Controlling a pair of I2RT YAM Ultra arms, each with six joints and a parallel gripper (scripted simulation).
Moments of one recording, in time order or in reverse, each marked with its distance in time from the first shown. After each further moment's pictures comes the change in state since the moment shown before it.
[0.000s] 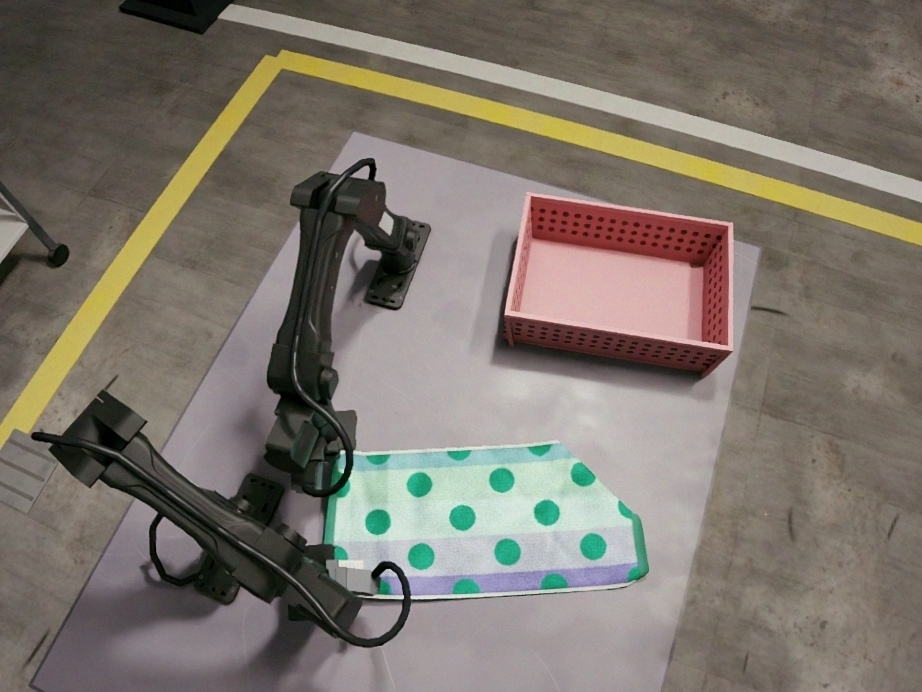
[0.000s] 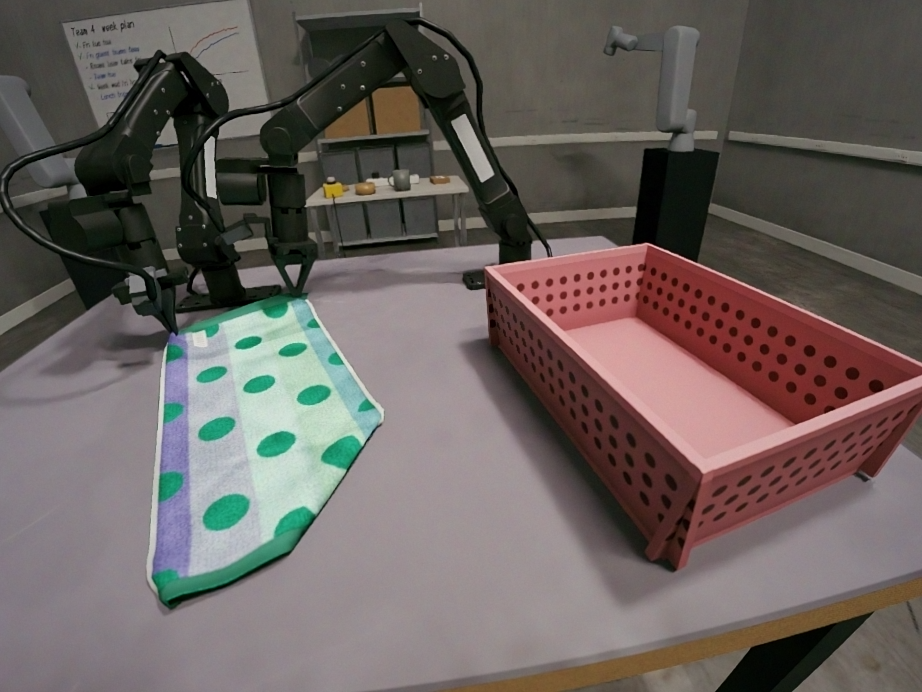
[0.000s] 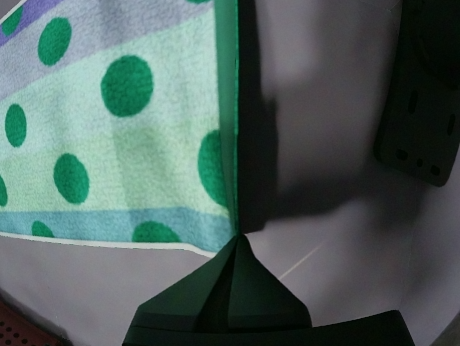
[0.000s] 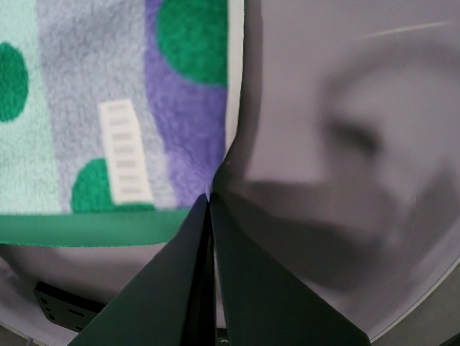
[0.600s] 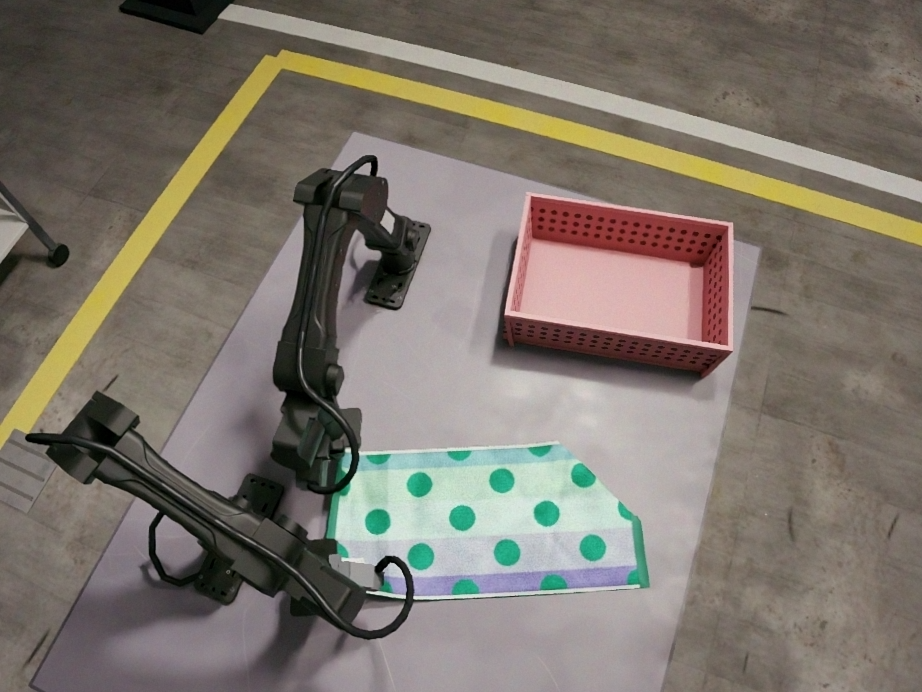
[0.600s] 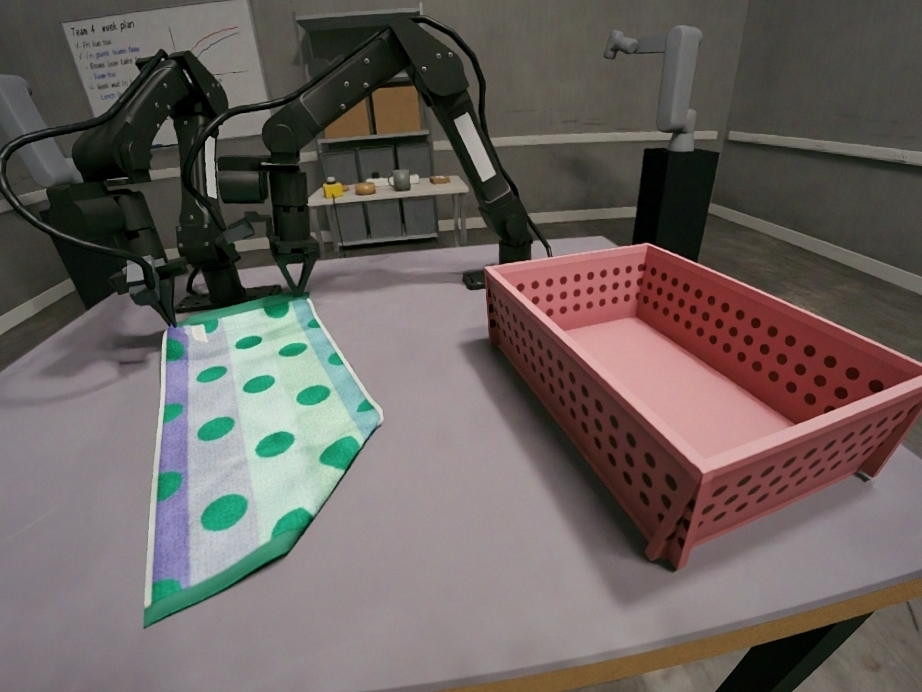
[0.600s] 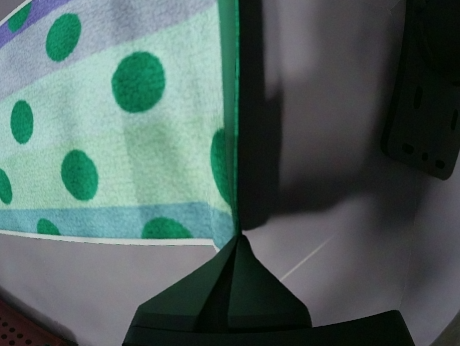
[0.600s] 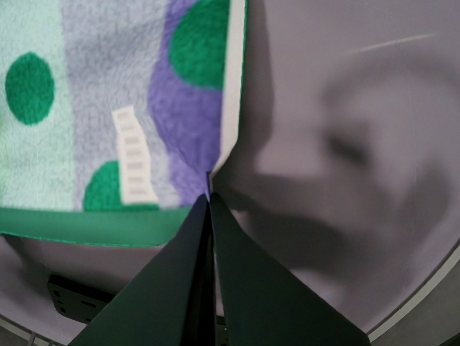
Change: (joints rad) left arm 0.019 -0.021 -0.017 -0.002 0.004 0.024; right arm 0.047 -0.016 0.062 -0.067 0.007 0.048
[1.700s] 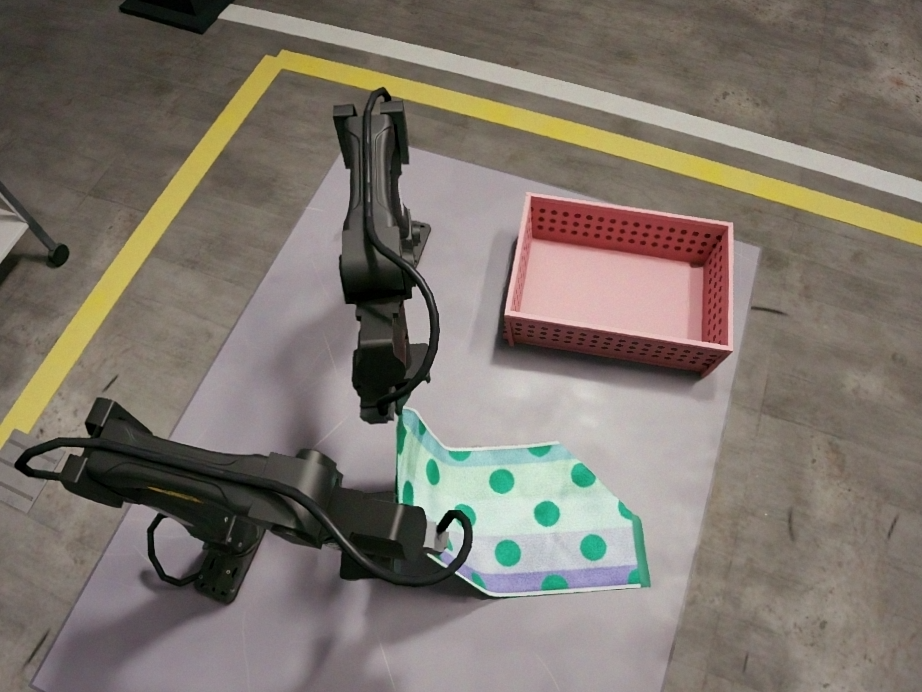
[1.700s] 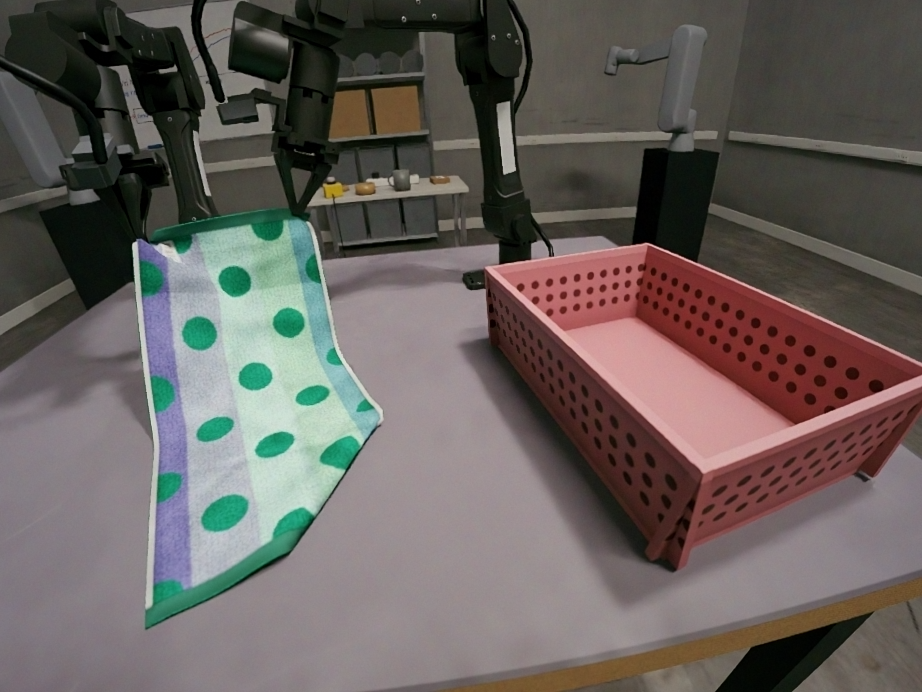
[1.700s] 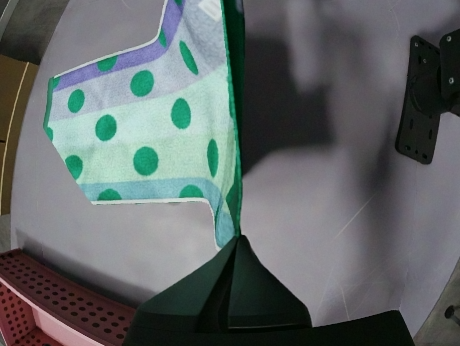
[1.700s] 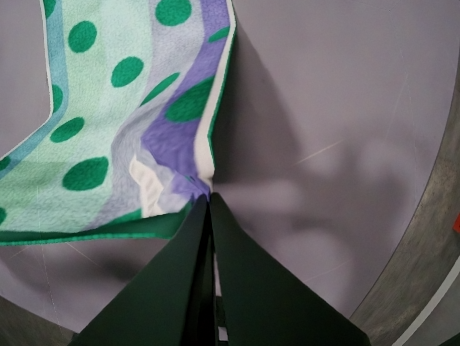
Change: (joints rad) left arm 0.302 -0.303 0.188 -0.290 0.042 0.265; right arm 0.298 0.186 0.696 -0.315 0.029 0.364
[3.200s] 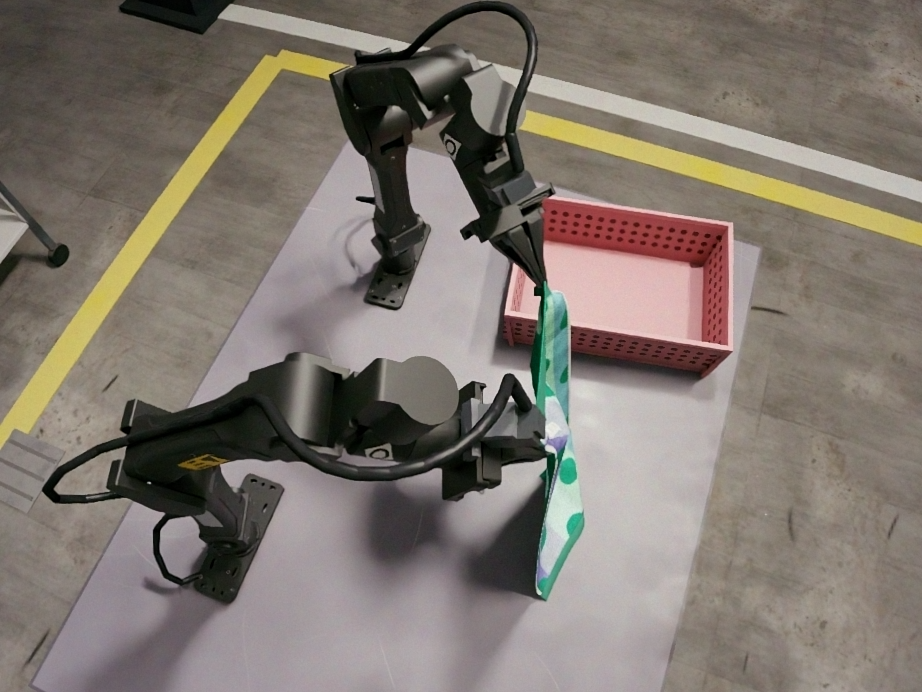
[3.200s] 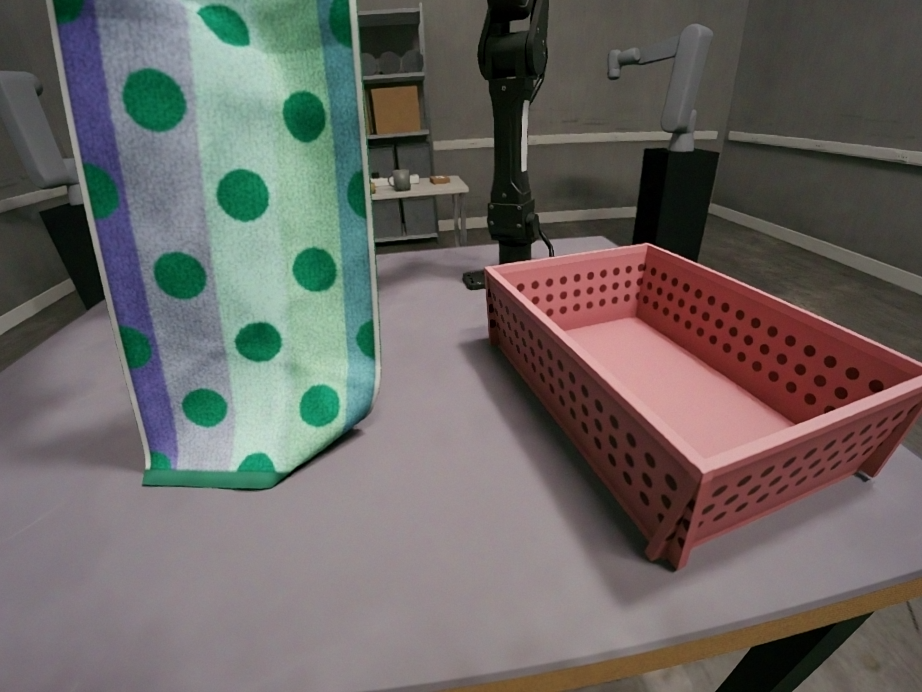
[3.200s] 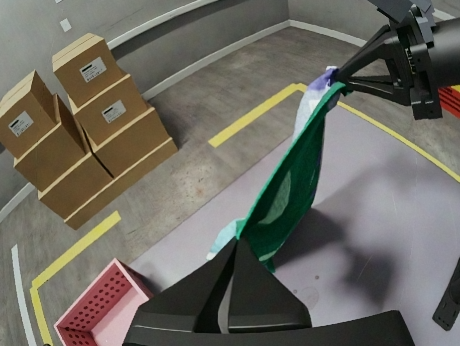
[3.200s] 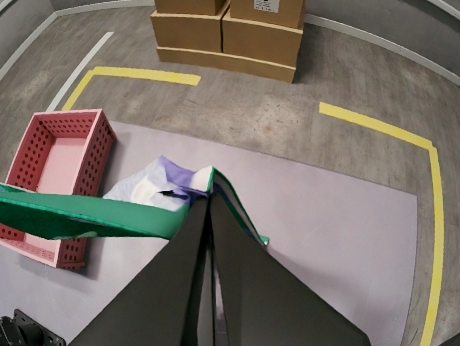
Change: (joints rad) left arm 0.520 -0.146 0.504 0.054 0.063 0.068; right arm 0.209 0.347 0.935 0.148 0.030 0.208
